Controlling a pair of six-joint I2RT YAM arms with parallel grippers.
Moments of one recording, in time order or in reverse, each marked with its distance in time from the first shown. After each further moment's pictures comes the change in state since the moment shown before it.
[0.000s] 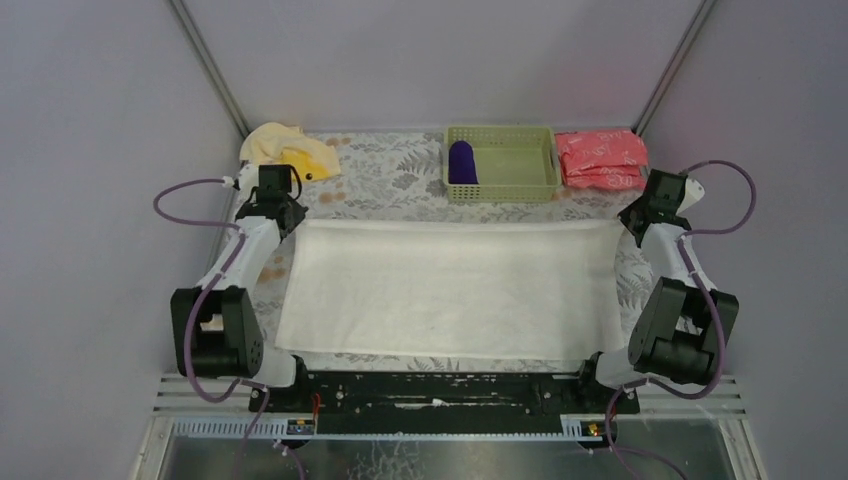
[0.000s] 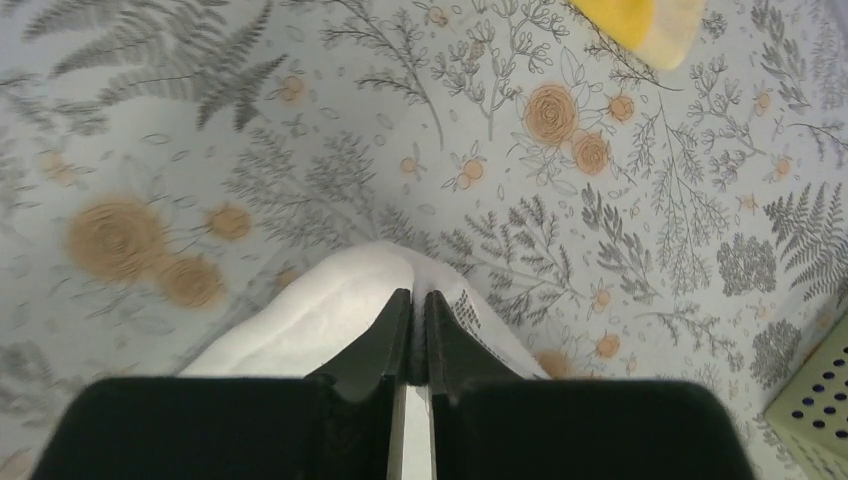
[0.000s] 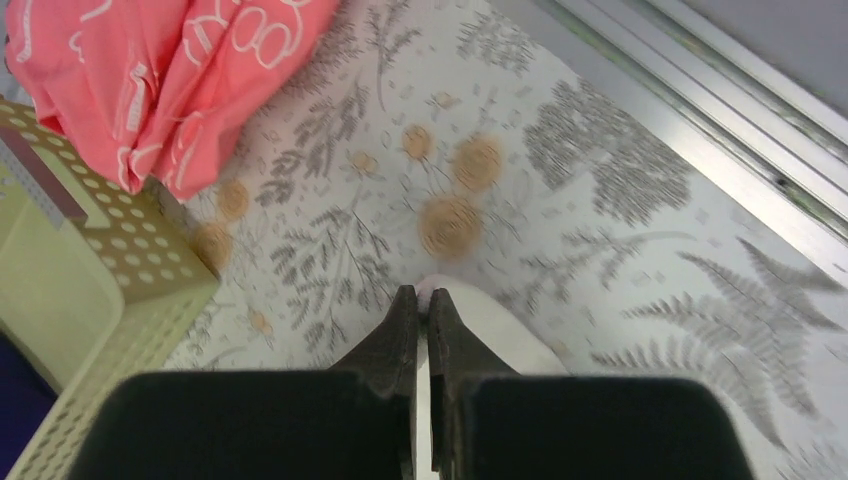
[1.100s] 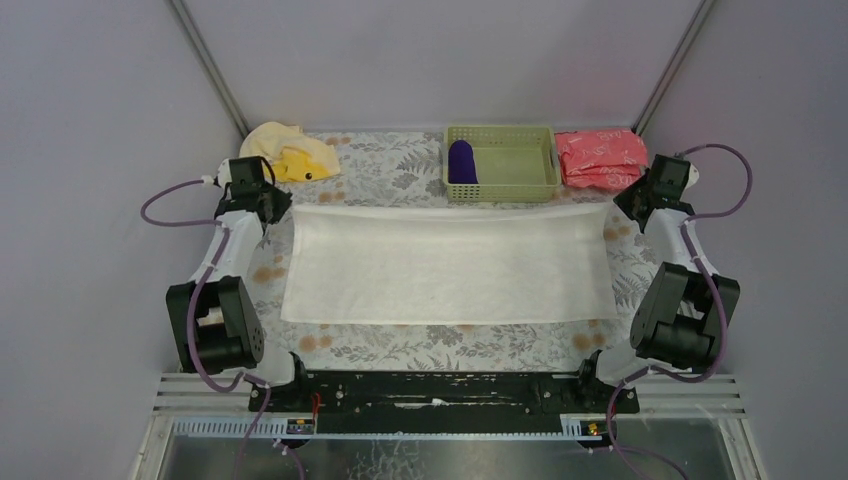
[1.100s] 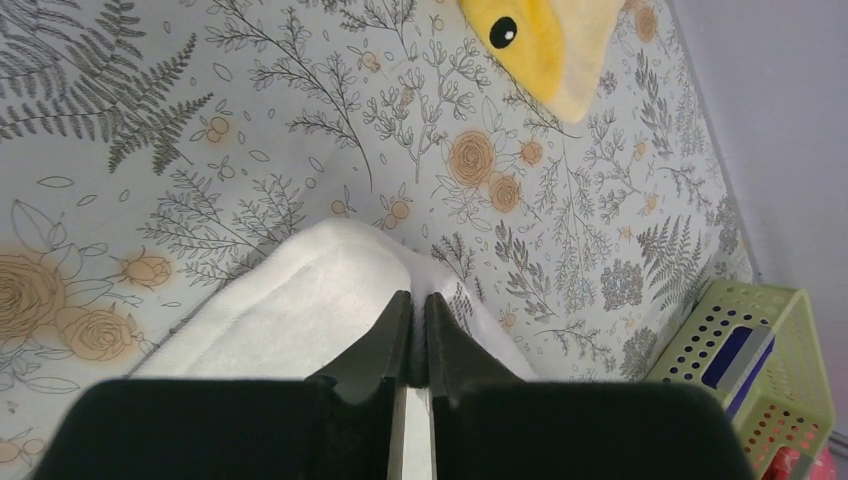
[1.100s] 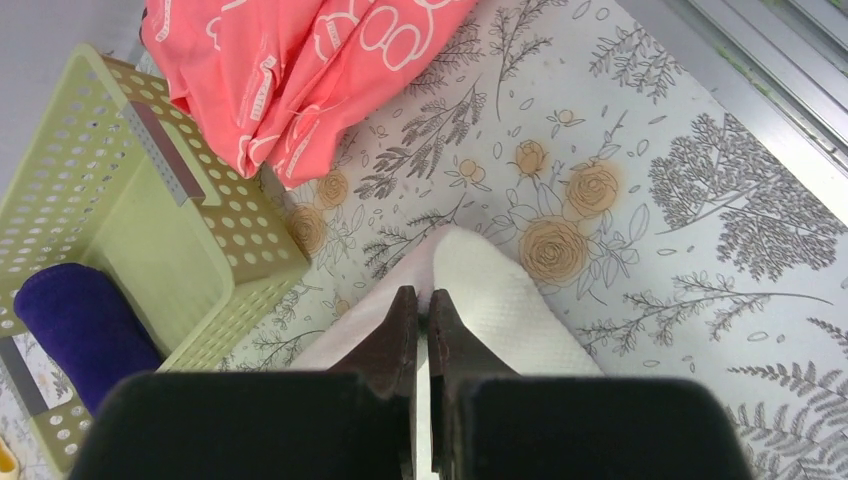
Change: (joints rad) left arm 0.140 0.151 0.094 0.111 0.238 -0.071; right arm -0.002 0.175 0.132 0.088 -0.211 -0.005
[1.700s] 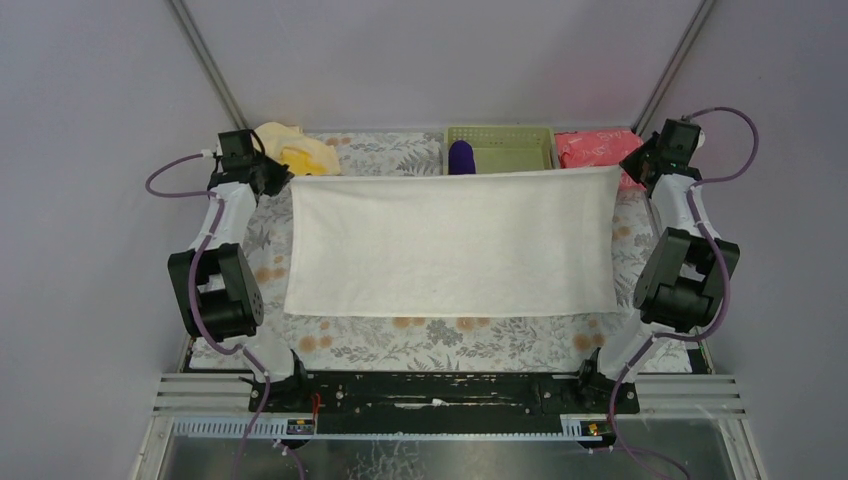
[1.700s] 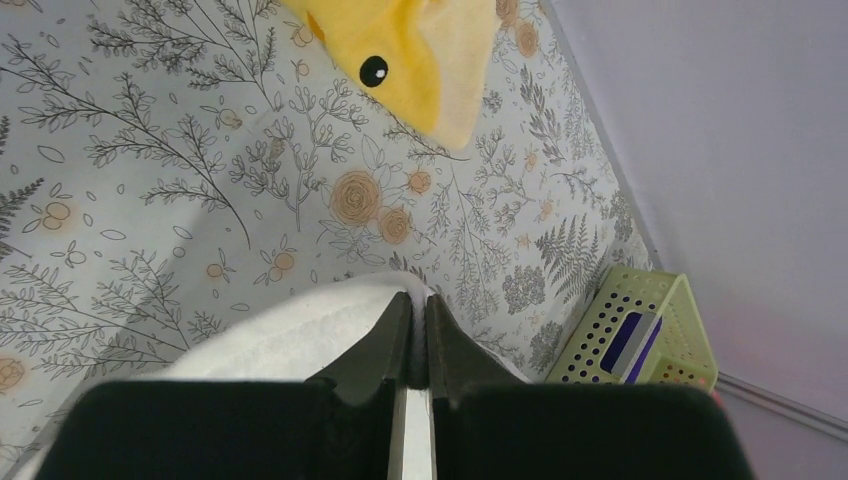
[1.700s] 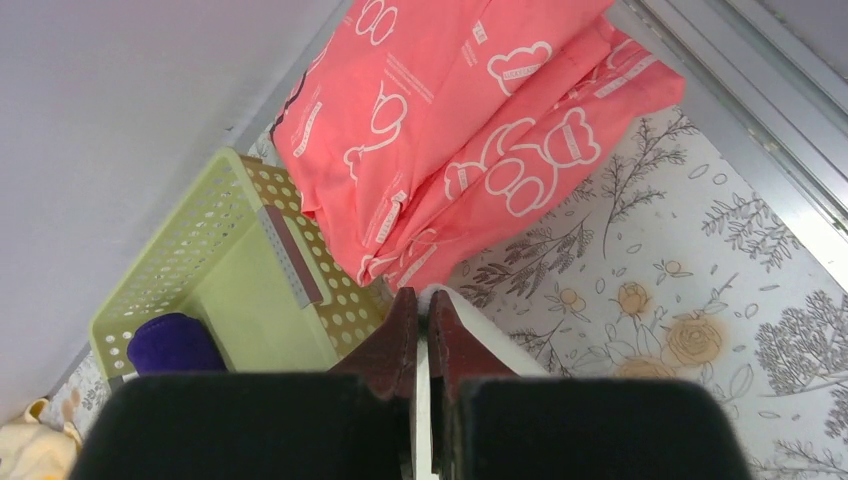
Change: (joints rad) left arm 0.060 0.152 0.221 0.002 0.190 -0.020; right arm -0.008 0.188 0.297 -0.011 -0.064 0.009
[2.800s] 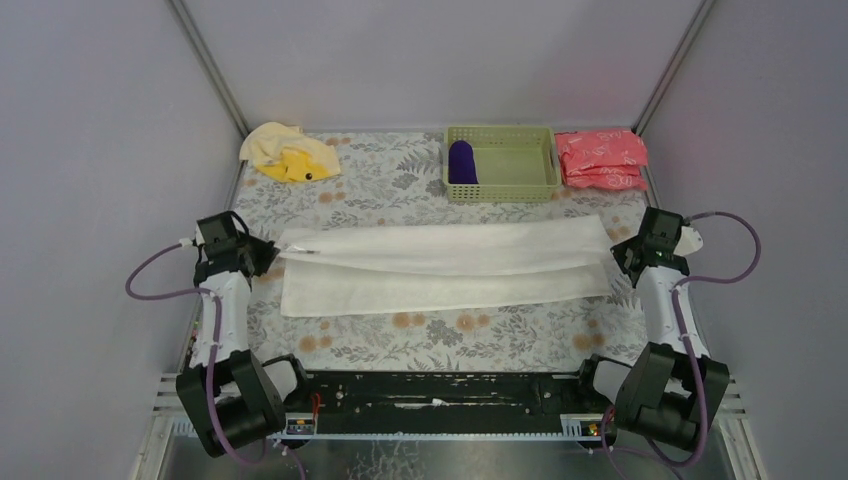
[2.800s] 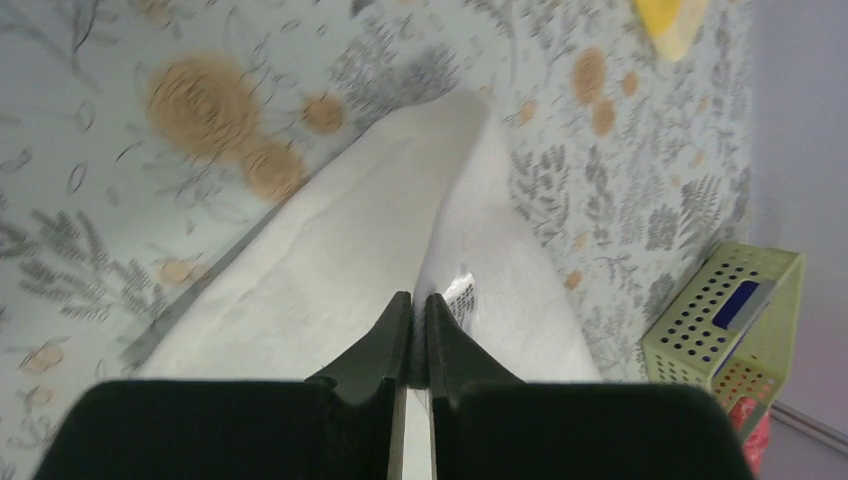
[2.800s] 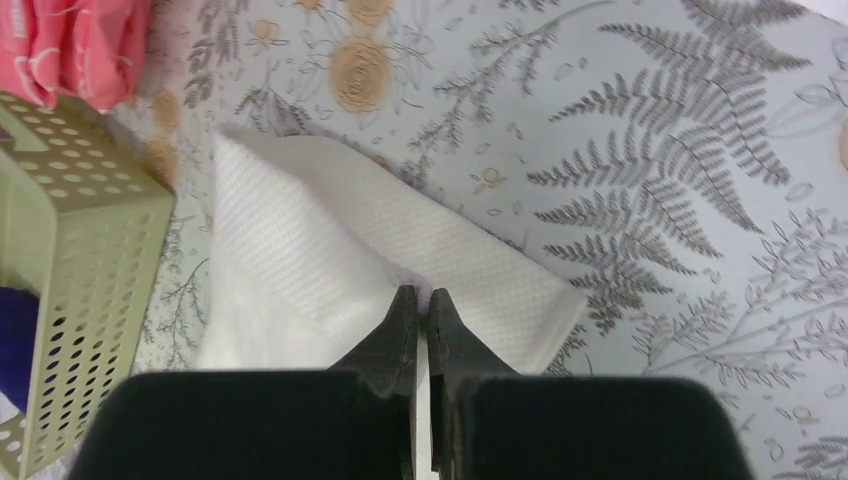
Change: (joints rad) left arm 0.158 -0.533 -0.542 -0.095 0.016 0.019; right arm -0.006 -0.594 -0.655 -0.176 0.212 0.207
